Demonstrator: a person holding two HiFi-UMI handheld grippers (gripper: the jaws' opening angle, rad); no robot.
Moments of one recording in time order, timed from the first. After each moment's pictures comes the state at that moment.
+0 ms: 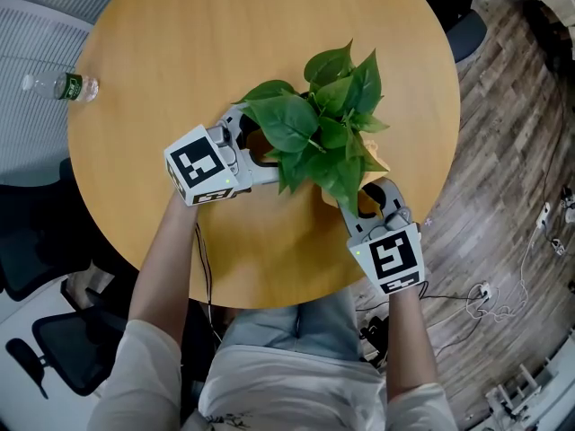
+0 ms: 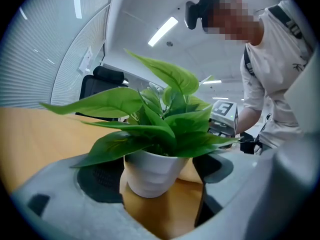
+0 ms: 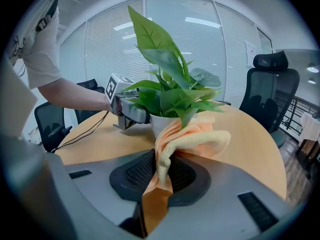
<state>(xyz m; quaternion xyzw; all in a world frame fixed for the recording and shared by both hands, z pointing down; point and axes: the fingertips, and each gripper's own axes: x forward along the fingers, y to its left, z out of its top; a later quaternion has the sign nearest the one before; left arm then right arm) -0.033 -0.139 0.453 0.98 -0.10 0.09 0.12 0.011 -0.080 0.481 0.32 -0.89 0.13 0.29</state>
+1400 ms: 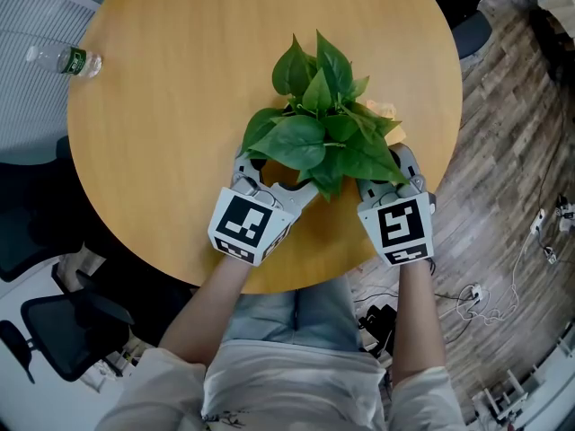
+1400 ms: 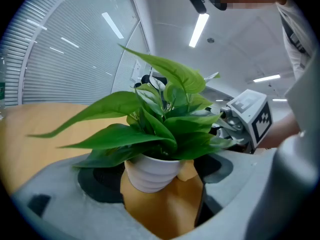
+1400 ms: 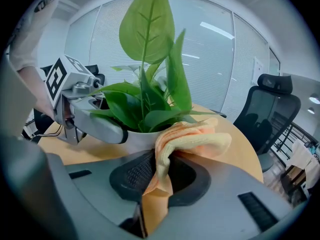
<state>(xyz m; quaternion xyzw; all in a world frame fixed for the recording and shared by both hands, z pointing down) -0.027 -0.111 0.456 0.89 -0.42 0.10 0.18 0.031 -0.117 0.471 0.34 -0.88 0.04 0.33</state>
